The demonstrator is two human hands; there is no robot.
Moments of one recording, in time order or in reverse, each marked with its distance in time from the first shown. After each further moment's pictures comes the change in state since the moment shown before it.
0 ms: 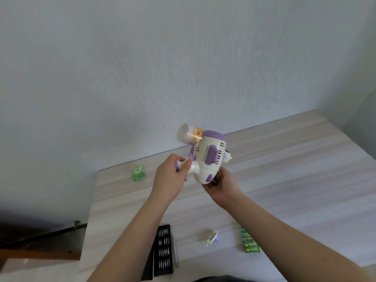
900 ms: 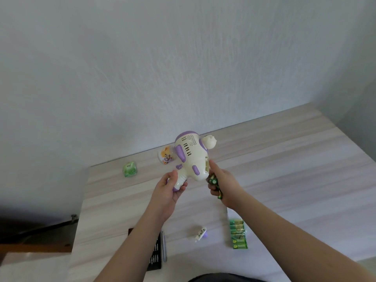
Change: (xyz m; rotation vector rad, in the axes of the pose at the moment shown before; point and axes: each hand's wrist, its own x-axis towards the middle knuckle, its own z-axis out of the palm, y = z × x) left_hand -0.012 -0.040 0.064 -1.039 -0.087 -0.494; right_hand -0.018 -0.039 -0.024 -0.735 0.069 -0.065
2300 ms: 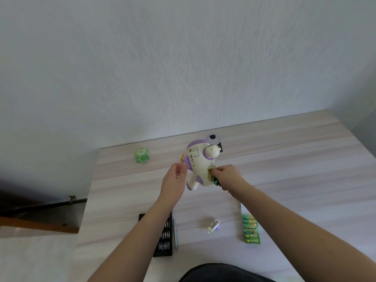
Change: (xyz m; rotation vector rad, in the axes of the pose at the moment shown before) left_hand 0.030 -0.011 -0.067 0.747 0.090 0.312; right_hand 0.031 0.025 0.044 -0.841 0.143 -0.076
